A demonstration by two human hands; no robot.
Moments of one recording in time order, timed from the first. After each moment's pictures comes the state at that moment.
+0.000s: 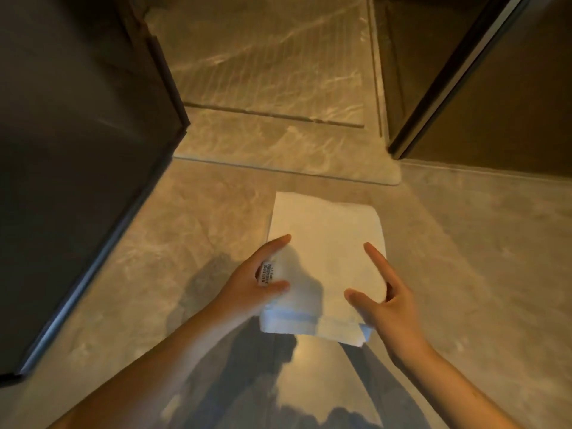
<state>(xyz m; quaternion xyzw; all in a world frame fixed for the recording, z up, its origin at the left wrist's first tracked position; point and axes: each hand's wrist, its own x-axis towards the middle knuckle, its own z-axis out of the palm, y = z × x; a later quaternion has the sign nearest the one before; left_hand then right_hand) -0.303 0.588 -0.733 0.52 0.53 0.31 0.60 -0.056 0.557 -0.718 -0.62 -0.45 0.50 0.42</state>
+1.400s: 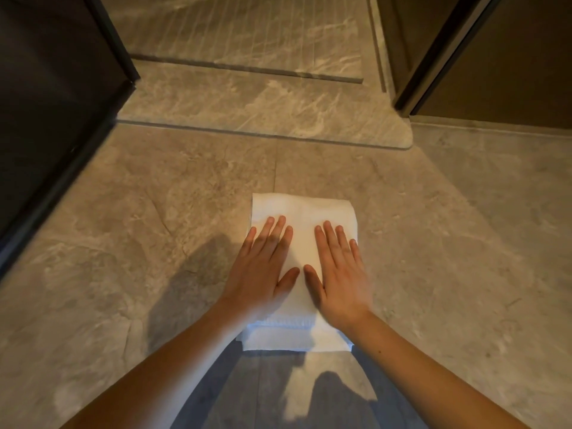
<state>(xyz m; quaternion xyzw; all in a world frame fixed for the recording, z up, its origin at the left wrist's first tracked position) -0.259 0.631 -0.922 0.84 0.53 0.06 0.10 -0.074 0.610 -0.919 -0.64 -0.76 0.10 0.04</state>
